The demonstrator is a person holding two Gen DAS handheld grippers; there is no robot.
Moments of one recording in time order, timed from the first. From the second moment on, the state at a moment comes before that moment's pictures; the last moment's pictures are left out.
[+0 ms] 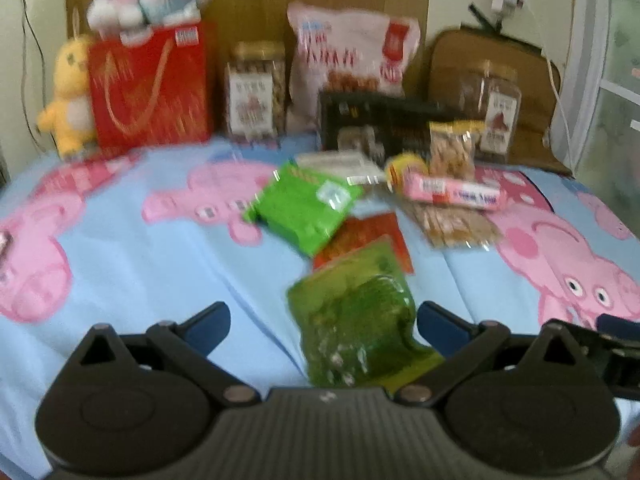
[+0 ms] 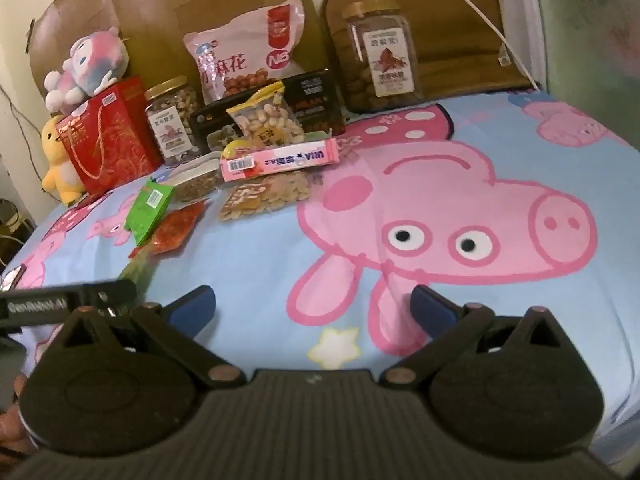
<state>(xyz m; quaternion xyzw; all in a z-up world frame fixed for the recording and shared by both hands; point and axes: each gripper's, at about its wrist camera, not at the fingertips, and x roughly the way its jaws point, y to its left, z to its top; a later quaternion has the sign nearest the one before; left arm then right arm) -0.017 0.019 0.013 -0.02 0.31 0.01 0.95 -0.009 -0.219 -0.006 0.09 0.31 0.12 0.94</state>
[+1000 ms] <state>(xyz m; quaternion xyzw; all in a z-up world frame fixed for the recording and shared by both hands) -0.041 0.073 0.036 0.01 0.22 -0.04 0.97 -0.001 -0.183 0.005 0.03 0.25 0.20 0.95</state>
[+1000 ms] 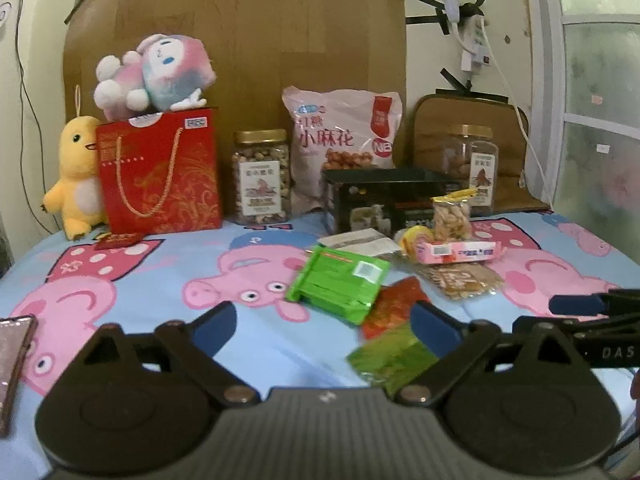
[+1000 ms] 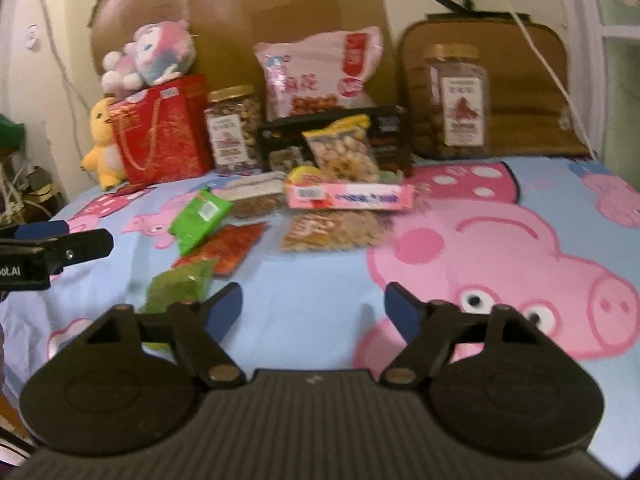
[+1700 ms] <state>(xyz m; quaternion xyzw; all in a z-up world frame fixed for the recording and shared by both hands) 0.019 0.072 0.000 -0.16 0.39 -0.19 0.89 0.009 -0.113 -0.015 -0.08 0.28 0.38 0.88</state>
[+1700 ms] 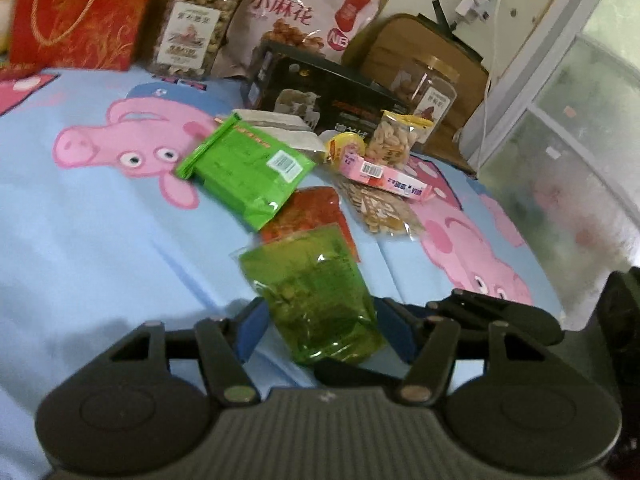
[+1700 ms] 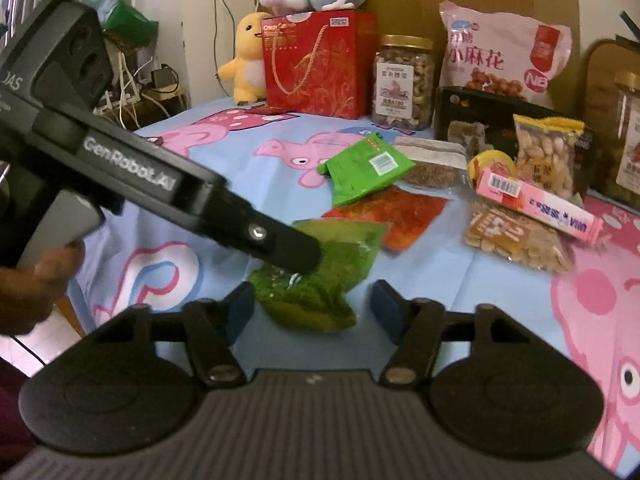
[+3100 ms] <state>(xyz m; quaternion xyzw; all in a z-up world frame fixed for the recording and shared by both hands) 0.233 0.039 0.092 -0.16 0.27 -0.19 0.93 0.222 -0.182 0.047 0.07 0.21 0.25 0.94</state>
